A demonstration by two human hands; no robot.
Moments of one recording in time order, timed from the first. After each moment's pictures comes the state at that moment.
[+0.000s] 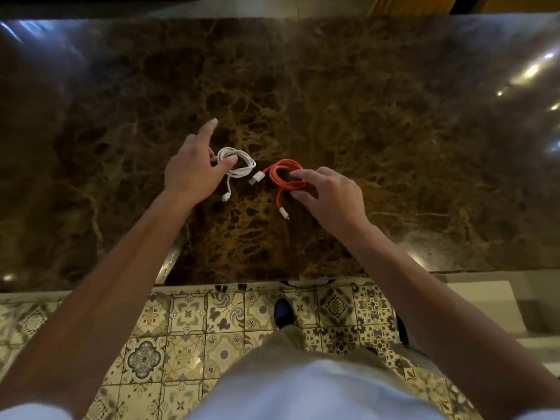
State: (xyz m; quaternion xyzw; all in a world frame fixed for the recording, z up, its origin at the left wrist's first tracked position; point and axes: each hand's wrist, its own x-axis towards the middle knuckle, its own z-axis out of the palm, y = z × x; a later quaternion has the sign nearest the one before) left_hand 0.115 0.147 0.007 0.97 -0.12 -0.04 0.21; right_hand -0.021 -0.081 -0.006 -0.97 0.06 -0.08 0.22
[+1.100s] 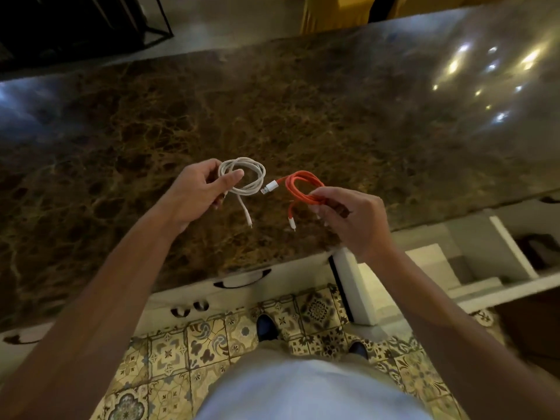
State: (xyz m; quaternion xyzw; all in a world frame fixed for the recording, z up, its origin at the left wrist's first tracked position) left_hand 0.013 0.023 0.055 0.82 -0.19 -0.25 0.47; right_hand -0.173 -0.209 0.013 -0.91 0.08 -0.23 0.35
